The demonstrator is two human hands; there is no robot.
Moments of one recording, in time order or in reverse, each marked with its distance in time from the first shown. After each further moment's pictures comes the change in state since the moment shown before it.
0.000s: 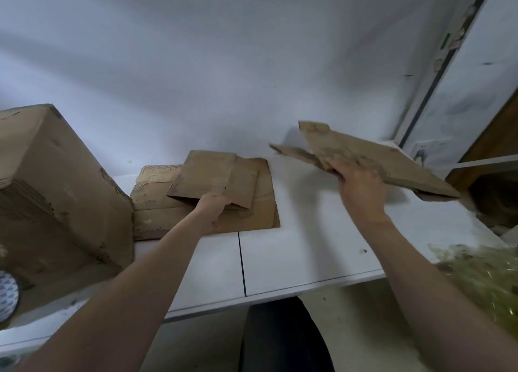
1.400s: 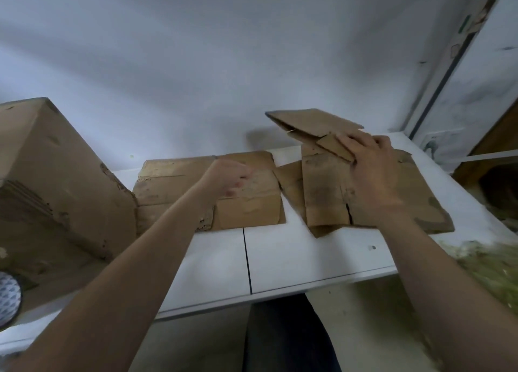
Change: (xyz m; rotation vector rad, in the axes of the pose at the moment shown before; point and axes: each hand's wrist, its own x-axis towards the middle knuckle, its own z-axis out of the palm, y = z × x) left_hand -0.034 0.065 -0.007 0.143 -0.325 0.293; right_hand 0.025 0.003 -0.003 0.026 0.028 -0.054
